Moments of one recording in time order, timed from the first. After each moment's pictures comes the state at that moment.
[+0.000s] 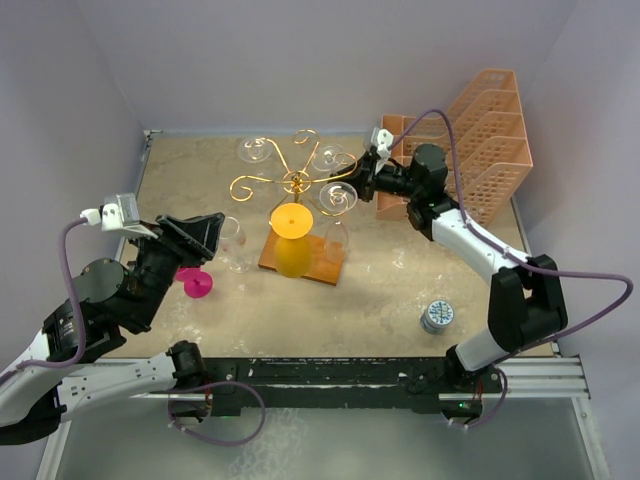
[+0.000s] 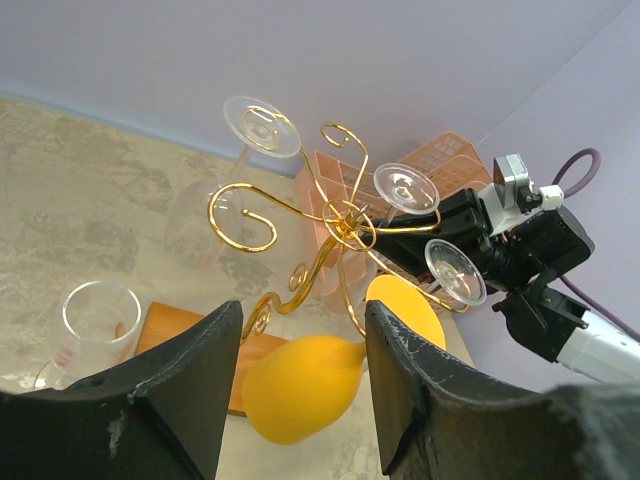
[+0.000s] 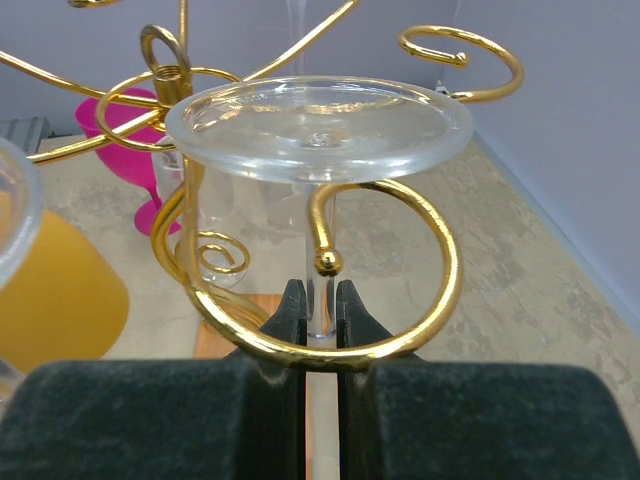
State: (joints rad) left arm -1.10 0.56 1.11 -0.50 -0.83 -0.54; right arm 0.37 1.55 1.09 0.49 -0.90 -0.03
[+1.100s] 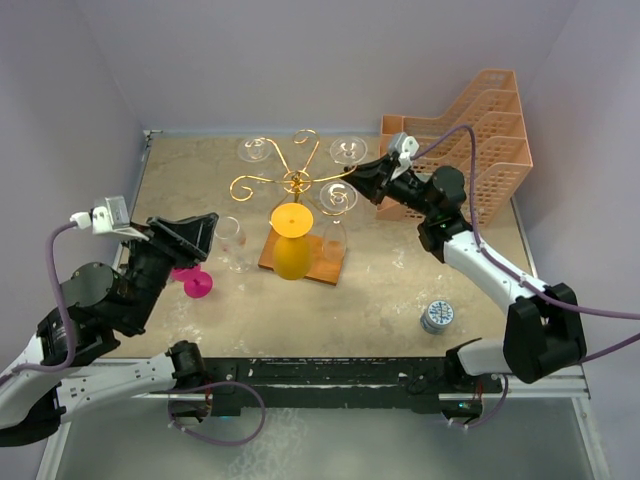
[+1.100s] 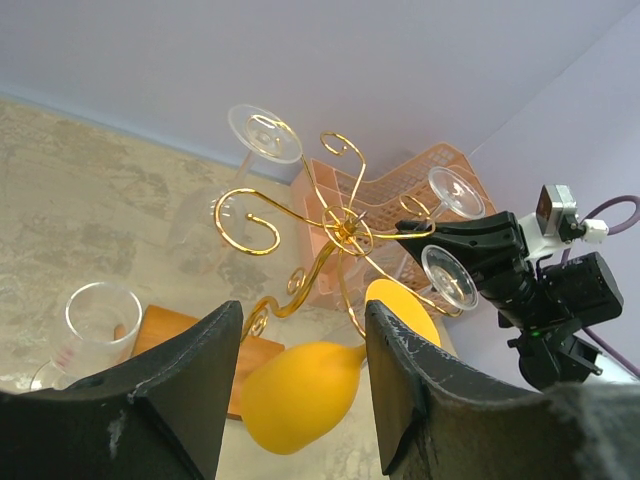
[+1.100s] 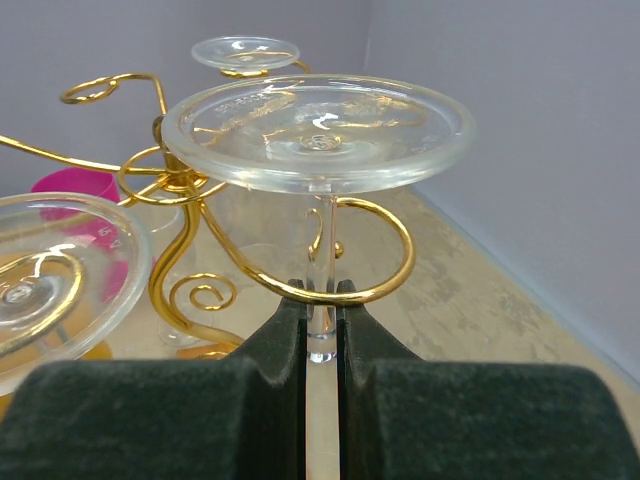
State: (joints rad) left arm -1.10 0.53 1.11 -0.50 -0.83 -0.55; right arm 0.37 1.37 0.92 0.67 -0.71 0.07
